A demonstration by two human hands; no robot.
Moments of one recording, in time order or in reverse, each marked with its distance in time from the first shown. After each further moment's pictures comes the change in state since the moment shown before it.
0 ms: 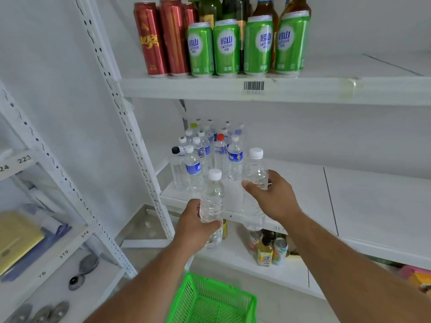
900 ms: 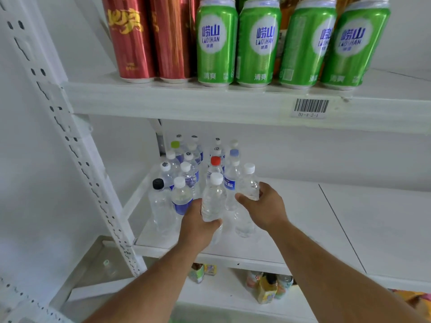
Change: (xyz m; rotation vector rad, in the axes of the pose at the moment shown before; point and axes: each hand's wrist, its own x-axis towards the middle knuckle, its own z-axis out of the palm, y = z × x) left_hand 0.222 -0.023 0.017 -0.048 -0.169 0.122; right_hand 0.150 0.018 0.108 -0.123 0.185 0.181
